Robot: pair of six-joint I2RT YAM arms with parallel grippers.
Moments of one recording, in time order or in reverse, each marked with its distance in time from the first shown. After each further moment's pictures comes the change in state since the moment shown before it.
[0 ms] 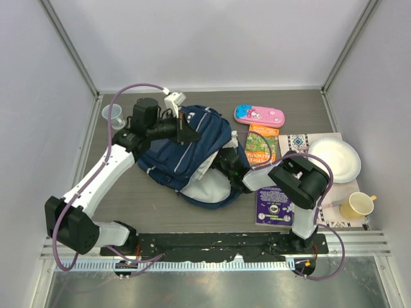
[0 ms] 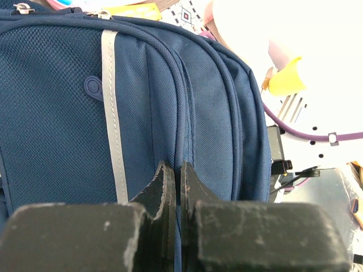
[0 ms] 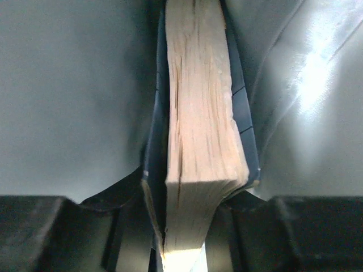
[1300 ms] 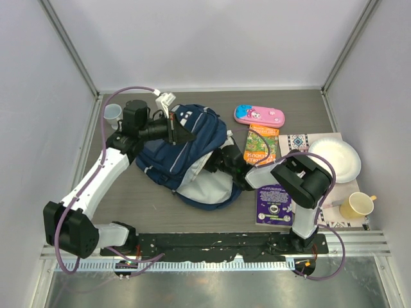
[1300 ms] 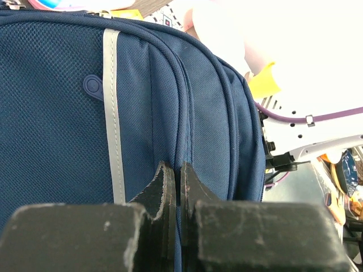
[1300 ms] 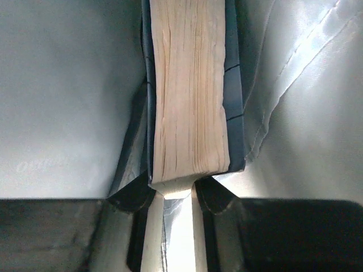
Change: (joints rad) left arm 0.097 -0.043 -0.095 0.106 0.163 -0.064; right arm -0.059 -0.018 0.001 -0.111 -0.291 -0.021
